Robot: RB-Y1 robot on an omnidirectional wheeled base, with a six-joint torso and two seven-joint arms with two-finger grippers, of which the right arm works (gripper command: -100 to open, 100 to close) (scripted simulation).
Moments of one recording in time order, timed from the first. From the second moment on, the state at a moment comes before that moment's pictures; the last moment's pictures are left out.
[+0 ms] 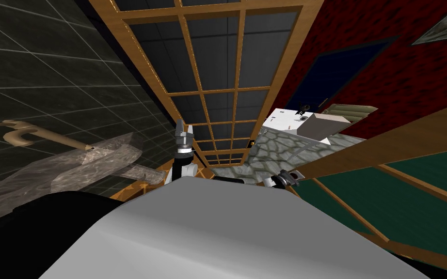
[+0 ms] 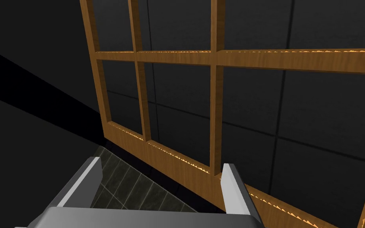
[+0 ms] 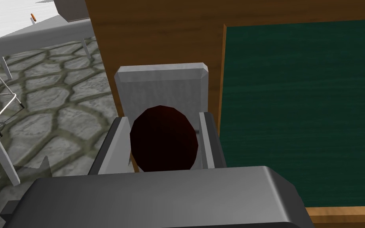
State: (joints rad) arm -0.14 -0.07 -0.58 -0.60 -0.82 -1.03 -1.05
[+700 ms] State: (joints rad) arm -0.13 -0.06 -0.75 -0.62 -0.82 -1.05 -1.02
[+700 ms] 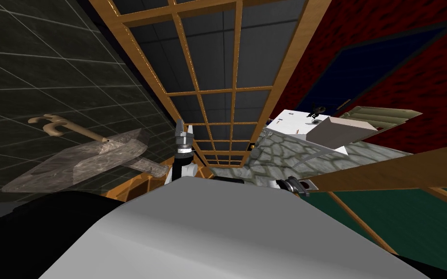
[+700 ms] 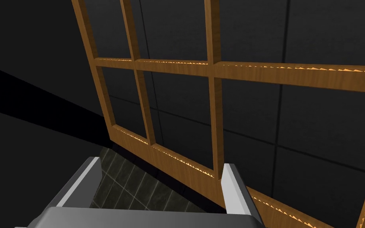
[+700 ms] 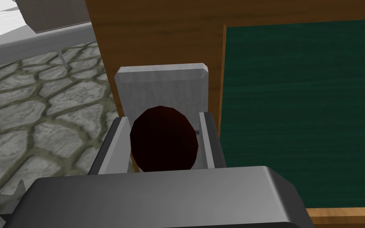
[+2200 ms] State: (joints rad) arm -0.14 -0.06 -1.01 -0.63 -0.91 -1.14 -0.95
